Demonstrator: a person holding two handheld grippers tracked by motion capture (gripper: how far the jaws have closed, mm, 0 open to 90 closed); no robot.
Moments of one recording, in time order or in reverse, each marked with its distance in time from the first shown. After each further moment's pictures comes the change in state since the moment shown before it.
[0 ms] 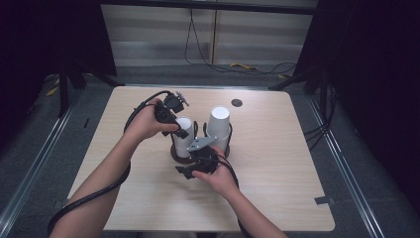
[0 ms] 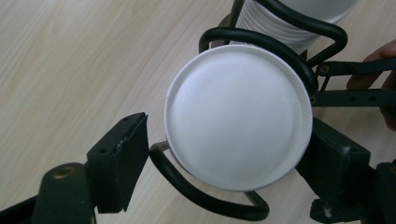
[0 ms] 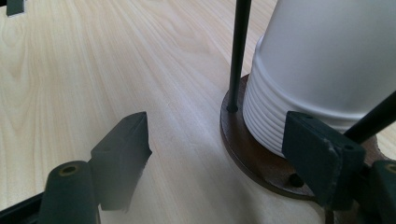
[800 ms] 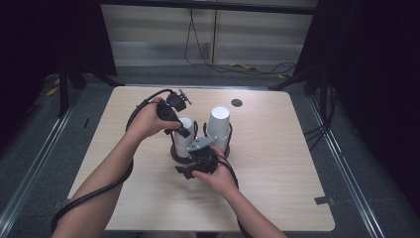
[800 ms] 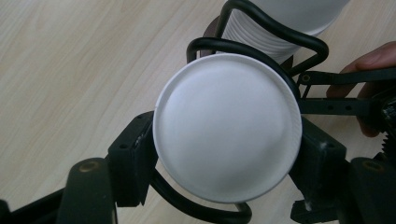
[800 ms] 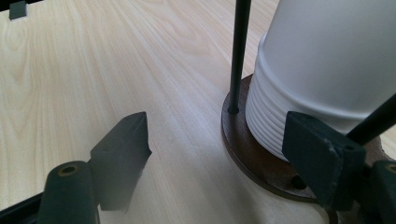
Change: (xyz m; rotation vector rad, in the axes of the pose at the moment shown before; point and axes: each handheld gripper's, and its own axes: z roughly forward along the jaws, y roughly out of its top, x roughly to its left) left arm 0.000 0.009 -0.003 0.026 -0.042 -0.025; right arm 0.000 -0.001 0.001 -0.009 0.008 0.009
